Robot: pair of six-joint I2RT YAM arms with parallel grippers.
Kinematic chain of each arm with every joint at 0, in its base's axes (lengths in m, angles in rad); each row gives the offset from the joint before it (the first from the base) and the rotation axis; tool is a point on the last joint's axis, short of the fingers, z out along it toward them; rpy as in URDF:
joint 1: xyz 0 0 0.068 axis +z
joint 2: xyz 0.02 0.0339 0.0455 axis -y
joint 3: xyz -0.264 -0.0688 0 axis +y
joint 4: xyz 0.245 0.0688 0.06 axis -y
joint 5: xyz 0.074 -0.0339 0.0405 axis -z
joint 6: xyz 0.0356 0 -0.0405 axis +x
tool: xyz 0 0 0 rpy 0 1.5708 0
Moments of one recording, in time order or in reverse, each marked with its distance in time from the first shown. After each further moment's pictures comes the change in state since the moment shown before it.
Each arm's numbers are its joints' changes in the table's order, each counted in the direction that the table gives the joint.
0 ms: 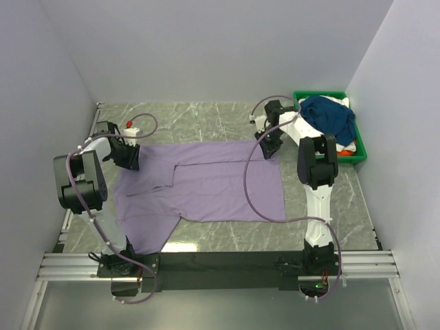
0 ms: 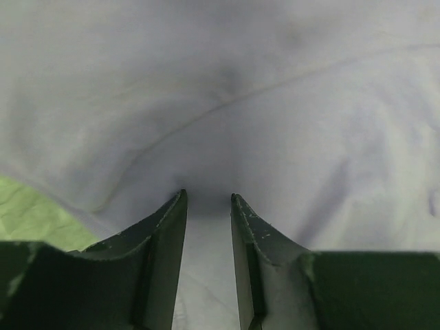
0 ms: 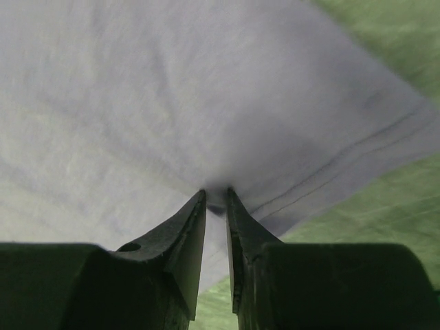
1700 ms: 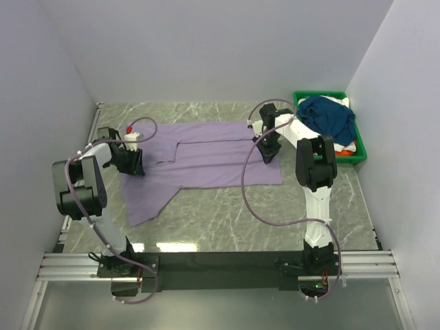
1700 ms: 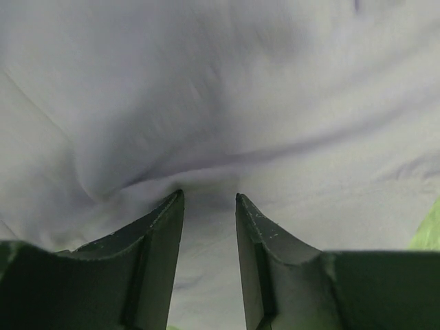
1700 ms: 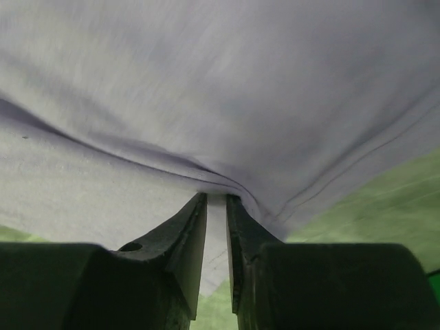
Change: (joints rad) left arm -0.001 0.089 0.131 0.014 0.049 -0.100; right arm 0.047 0.025 0.043 -0.040 0.093 0.062
